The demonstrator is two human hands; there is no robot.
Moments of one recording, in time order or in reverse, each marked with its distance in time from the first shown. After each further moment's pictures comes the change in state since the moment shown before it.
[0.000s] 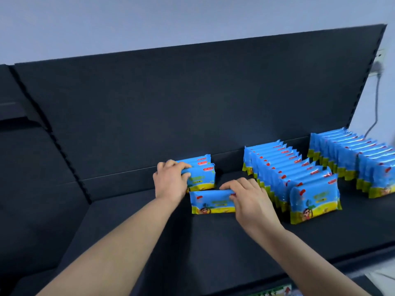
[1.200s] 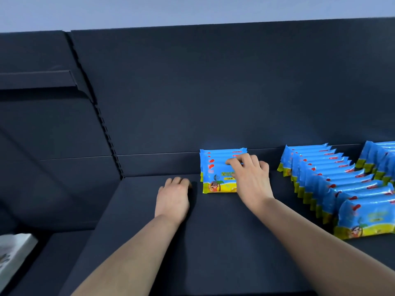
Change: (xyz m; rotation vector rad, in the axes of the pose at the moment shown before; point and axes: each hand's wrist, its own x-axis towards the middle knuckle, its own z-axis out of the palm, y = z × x) left_hand -0.052 -0.084 0.007 0.238 -0.089 -0.033; right_hand 0.076 -0.024 0.072 -0.338 0.042 -0.137
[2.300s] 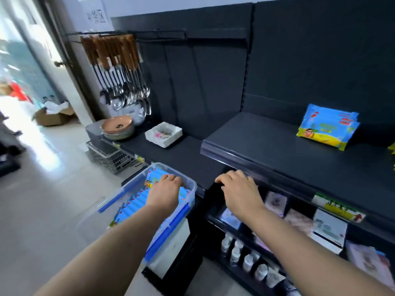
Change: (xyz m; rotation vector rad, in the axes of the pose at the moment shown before) left_hand -0.399 -0.048 -0.103 0.223 -0.154 -0.609; right_hand -0.251 -0.167 -0.116 0.464 -0.305 -0.682
